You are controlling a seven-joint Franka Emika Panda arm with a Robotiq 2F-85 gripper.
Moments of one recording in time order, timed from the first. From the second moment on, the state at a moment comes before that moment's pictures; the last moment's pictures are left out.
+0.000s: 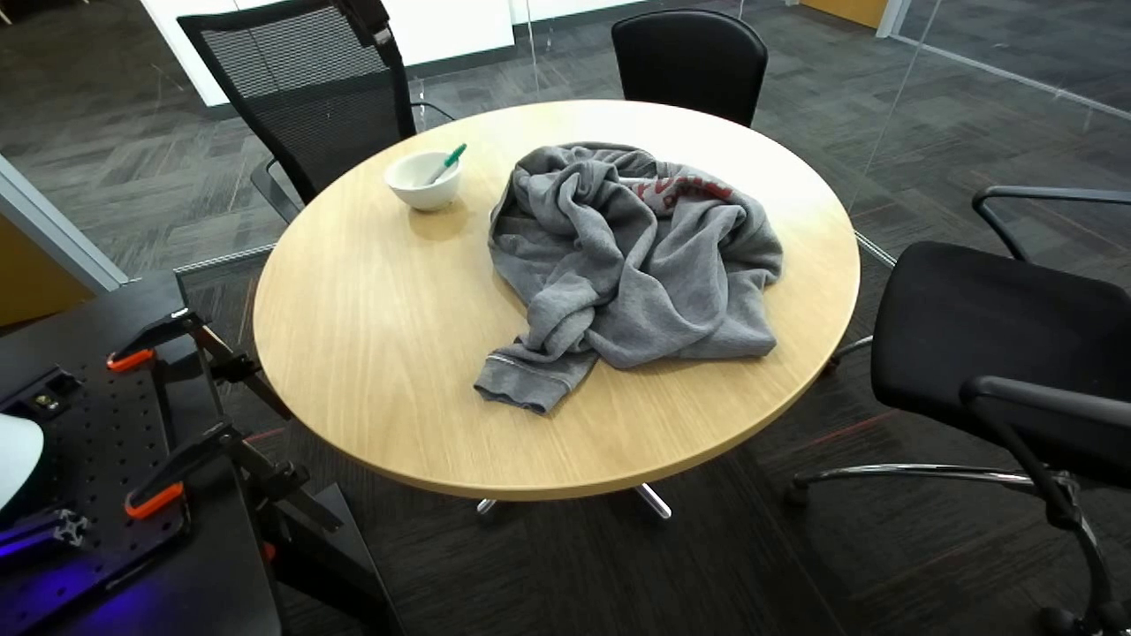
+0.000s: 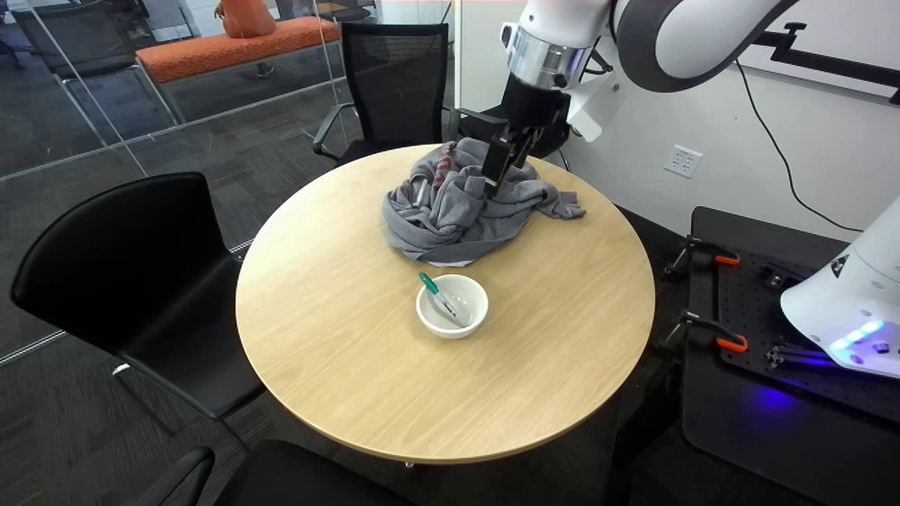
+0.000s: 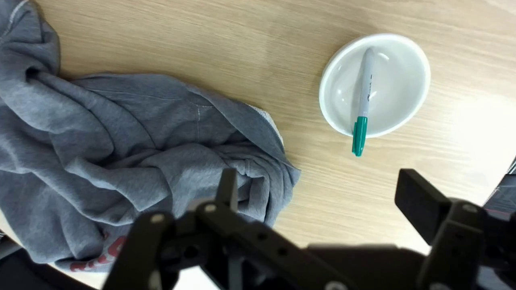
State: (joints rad) arm 0.08 0.04 0.14 -2.31 -0.12 2.56 0.41
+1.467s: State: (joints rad) arm 0.26 0.39 0.06 -2.16 -0.15 2.65 0.49
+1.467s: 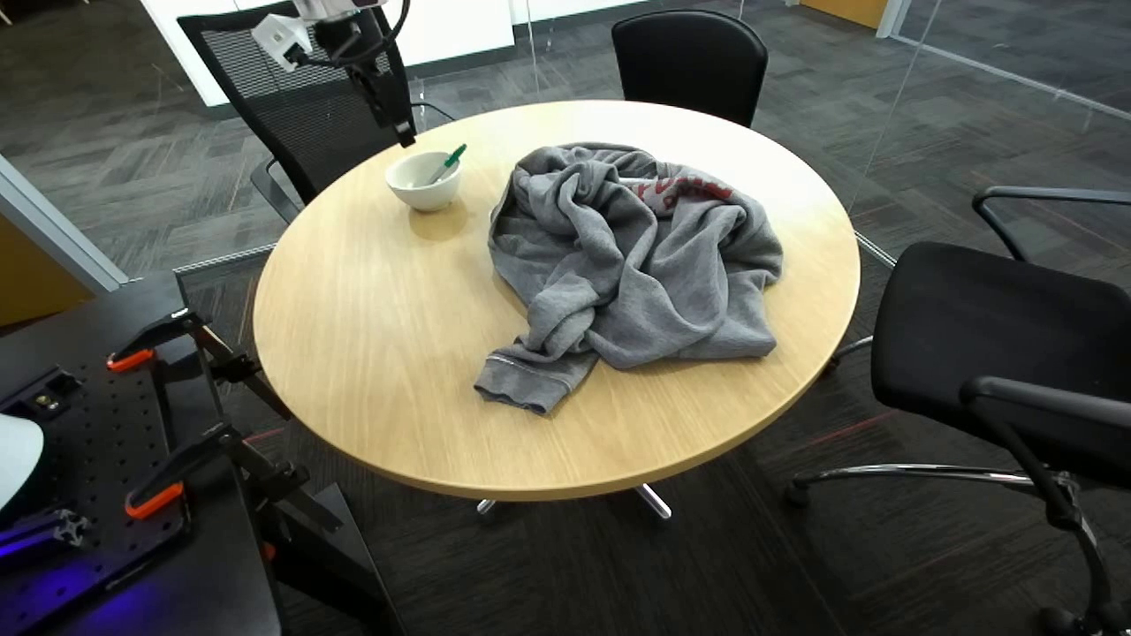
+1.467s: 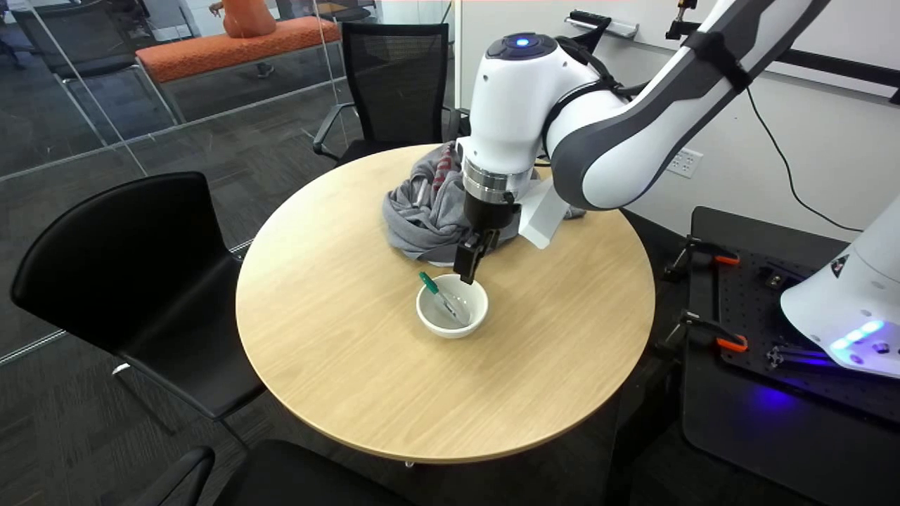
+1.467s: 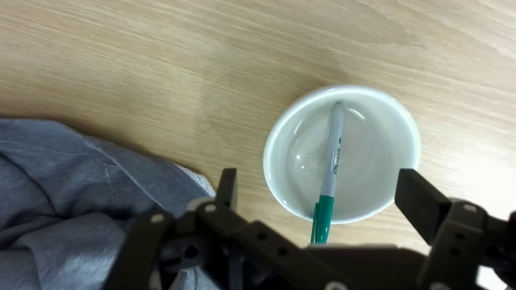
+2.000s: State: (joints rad) arm 0.27 0.39 0.06 -2.17 -0.15 2.66 0.49
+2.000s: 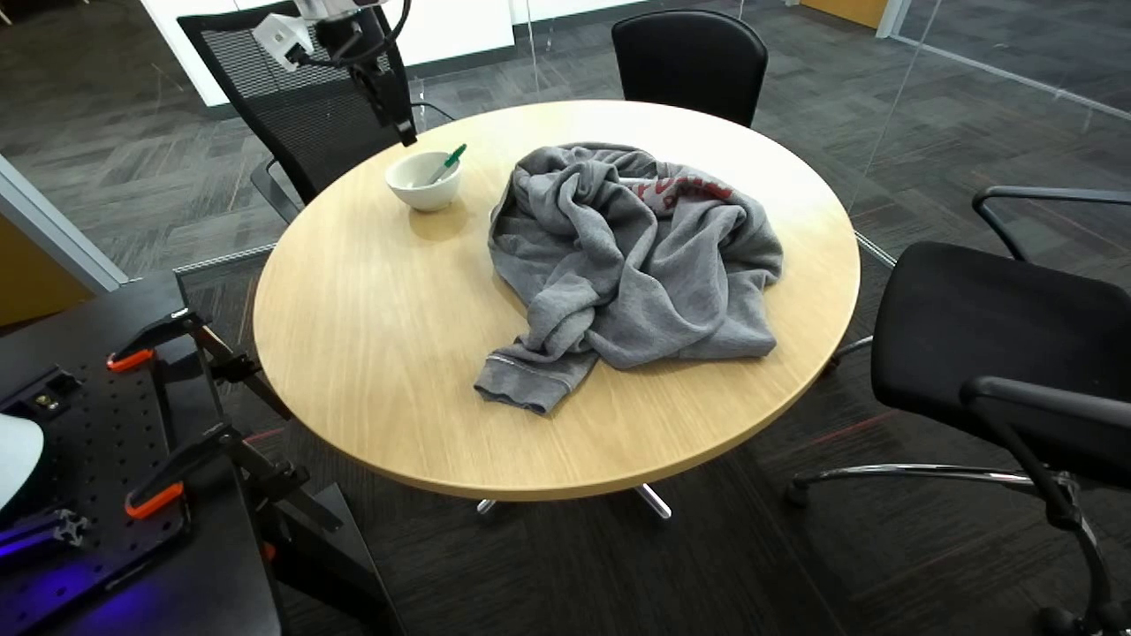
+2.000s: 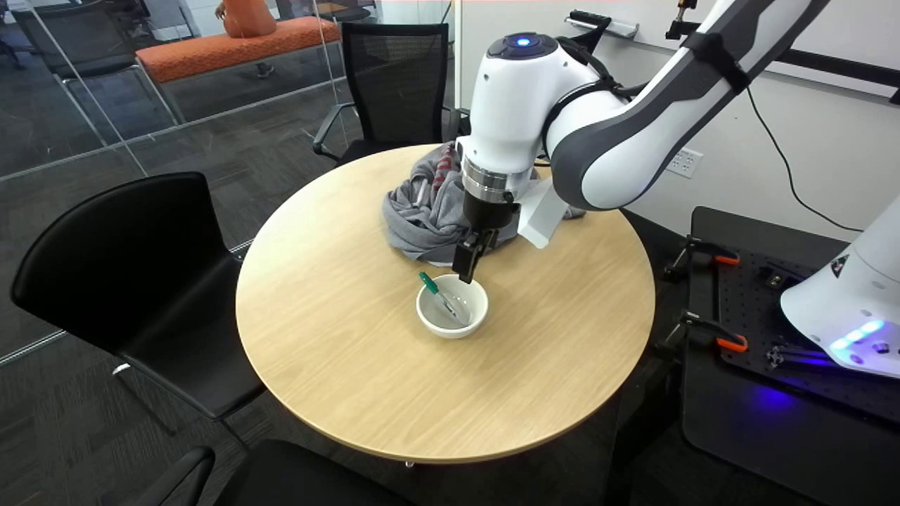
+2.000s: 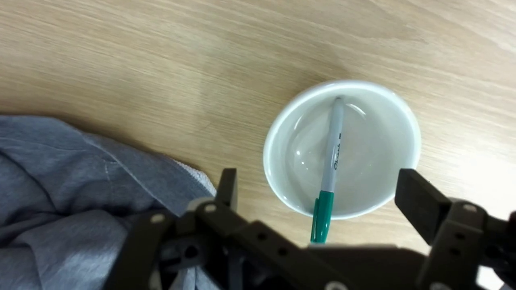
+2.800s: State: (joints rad) arm 0.36 0.43 0.00 -2.15 -0.15 2.67 0.63
